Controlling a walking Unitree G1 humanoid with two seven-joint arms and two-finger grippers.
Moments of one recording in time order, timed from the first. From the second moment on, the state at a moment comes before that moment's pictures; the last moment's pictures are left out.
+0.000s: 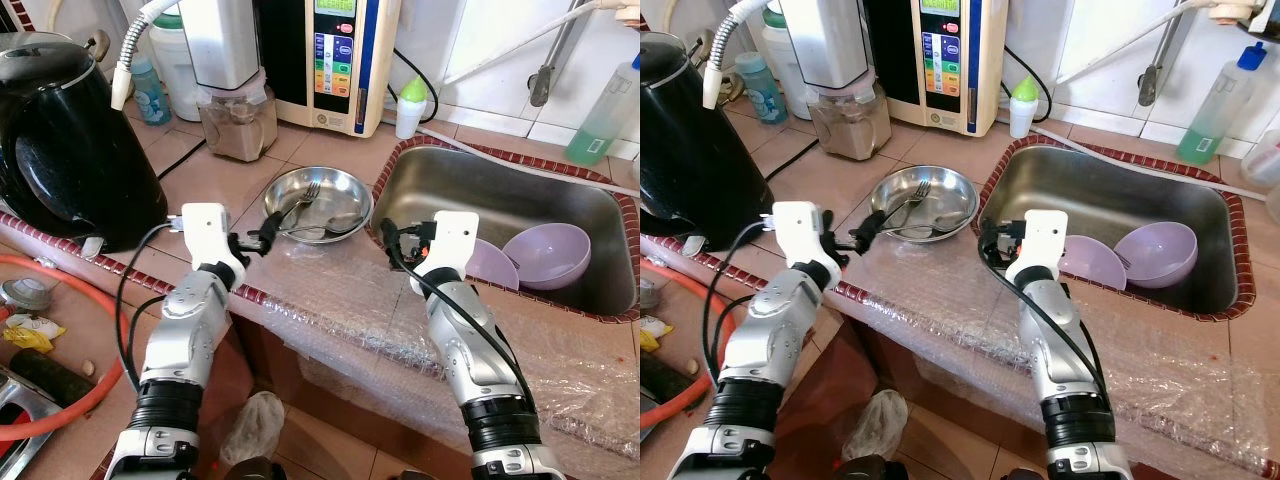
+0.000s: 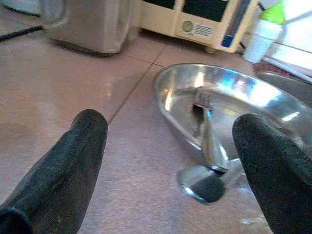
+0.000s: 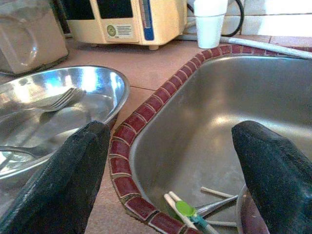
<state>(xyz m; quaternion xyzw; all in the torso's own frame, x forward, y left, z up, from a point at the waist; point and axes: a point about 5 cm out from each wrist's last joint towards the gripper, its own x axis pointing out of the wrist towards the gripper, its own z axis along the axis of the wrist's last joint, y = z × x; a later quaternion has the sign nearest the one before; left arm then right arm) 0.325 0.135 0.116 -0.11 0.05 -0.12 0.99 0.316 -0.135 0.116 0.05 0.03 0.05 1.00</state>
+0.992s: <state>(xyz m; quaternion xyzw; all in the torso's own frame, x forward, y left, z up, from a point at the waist) 0.336 0.133 0.117 -0.18 0.11 -0.15 0.97 0.308 -0.113 0.107 0.06 0.07 0.16 0.98</state>
